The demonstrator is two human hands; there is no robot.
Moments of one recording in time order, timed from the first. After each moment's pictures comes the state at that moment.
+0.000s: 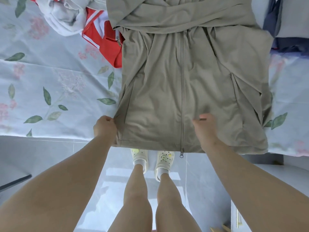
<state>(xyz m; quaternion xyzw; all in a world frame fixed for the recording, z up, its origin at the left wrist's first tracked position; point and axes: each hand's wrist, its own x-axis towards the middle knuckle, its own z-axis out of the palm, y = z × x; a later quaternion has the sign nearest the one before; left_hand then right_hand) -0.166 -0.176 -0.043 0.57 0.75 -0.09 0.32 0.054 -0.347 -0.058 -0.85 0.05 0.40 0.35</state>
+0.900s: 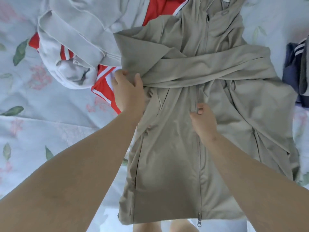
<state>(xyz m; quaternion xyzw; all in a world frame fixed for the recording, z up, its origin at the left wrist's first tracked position) 0.012 0.023 -0.018 0.65 0.64 0.21 0.35 0.121 -0.138 -0.049 -0.89 -0.08 0.34 0.30</state>
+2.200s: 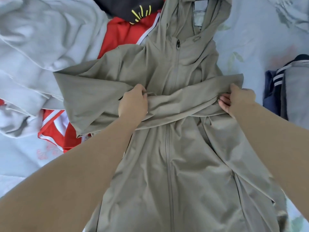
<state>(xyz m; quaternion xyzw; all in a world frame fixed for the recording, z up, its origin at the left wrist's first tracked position) 0.155 0.051 -0.062 0.77 0.52 -0.03 0.37 0.371 -0.101 -0.060 -0.75 0.26 0.29 0.54</state>
